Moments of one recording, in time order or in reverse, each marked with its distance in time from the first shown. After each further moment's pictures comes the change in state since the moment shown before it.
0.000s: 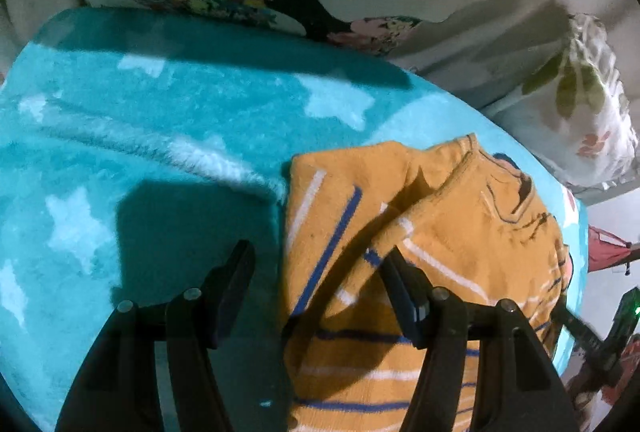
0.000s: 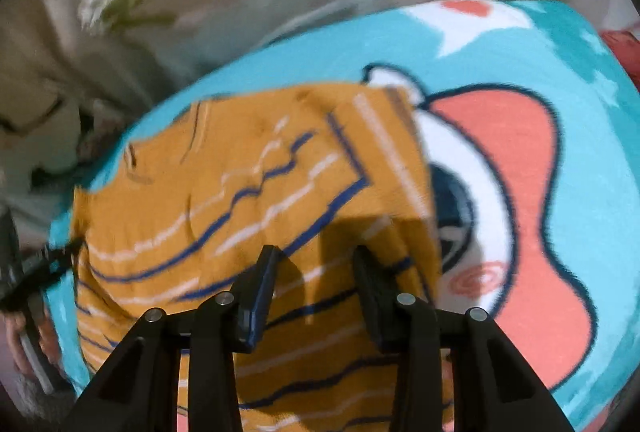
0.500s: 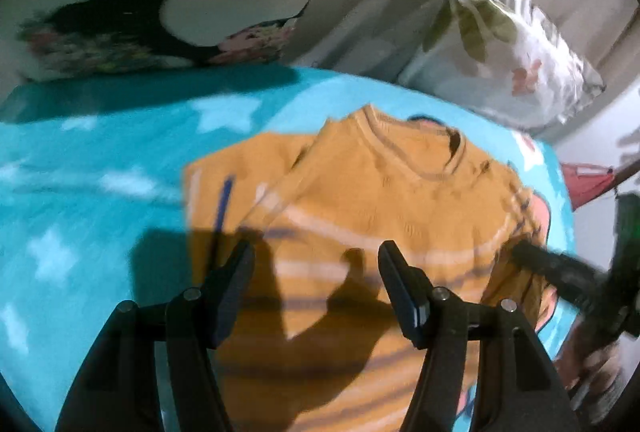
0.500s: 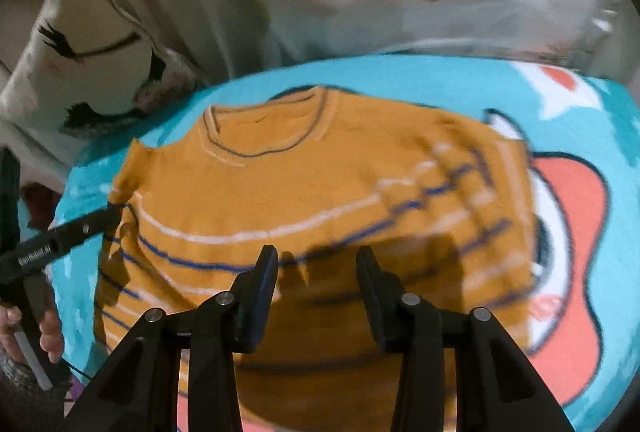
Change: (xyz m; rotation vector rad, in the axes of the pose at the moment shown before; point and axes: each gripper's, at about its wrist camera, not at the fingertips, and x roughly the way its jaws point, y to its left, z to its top) left arm -0.016 -0.055 -0.014 0.214 -0.035 -0.081; right arm 0.020 0.104 0.000 -0.249 0.038 0.062
